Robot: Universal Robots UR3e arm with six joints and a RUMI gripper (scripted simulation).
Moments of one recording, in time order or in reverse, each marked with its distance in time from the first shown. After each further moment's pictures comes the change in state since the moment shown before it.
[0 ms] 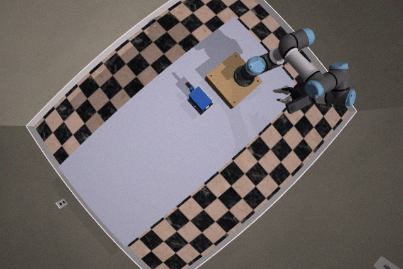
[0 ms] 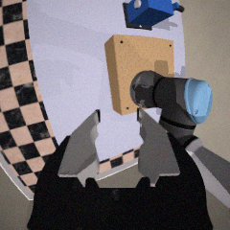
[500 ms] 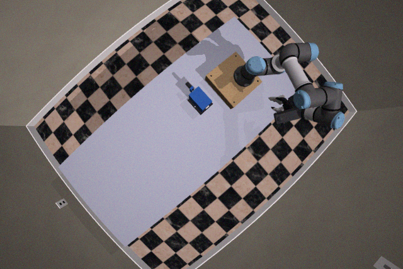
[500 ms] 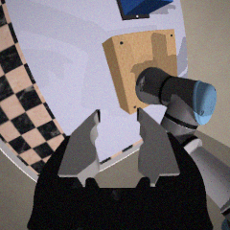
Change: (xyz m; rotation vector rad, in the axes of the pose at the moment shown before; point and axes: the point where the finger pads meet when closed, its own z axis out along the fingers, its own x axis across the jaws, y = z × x) arm -0.017 -0.044 0.010 -0.170 0.035 0.134
